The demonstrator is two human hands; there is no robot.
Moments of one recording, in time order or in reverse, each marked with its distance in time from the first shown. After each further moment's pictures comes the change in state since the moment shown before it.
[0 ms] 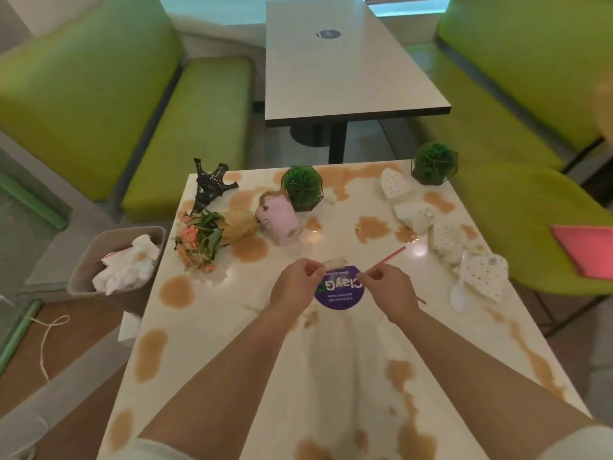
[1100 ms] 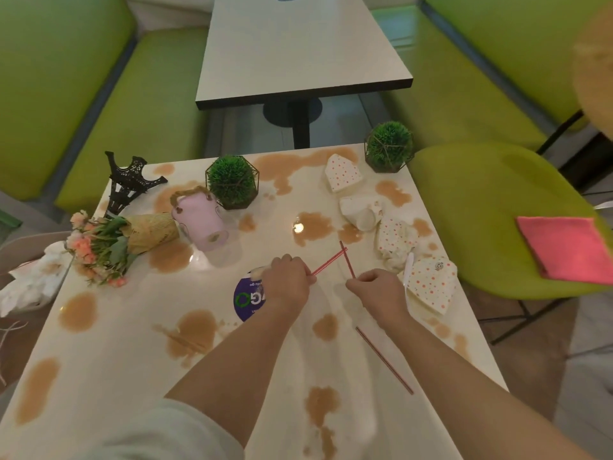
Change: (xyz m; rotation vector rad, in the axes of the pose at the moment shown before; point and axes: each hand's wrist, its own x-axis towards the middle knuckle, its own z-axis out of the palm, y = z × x) left_hand 0.071 0.050 0.144 0.793 0.052 0.135; right_hand 0.075 0.082 -0.074 0.283 -0.037 0.188
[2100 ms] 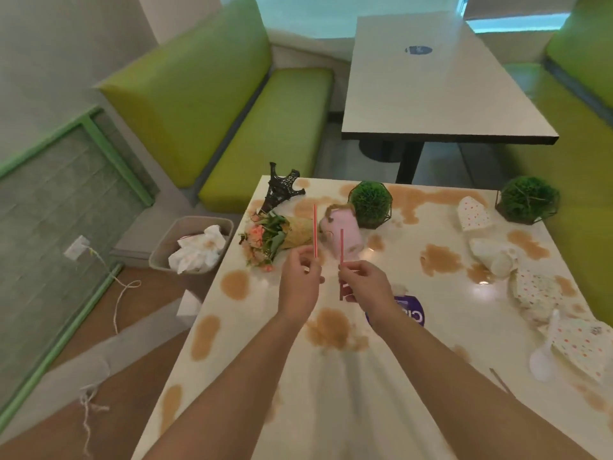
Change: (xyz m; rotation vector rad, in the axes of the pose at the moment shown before) left_hand -0.084 -0.192 -0.106 -1.165 0.376 -0.297; right_hand -0.114 -0.121 0.194 0.178 -0.366 -0.172
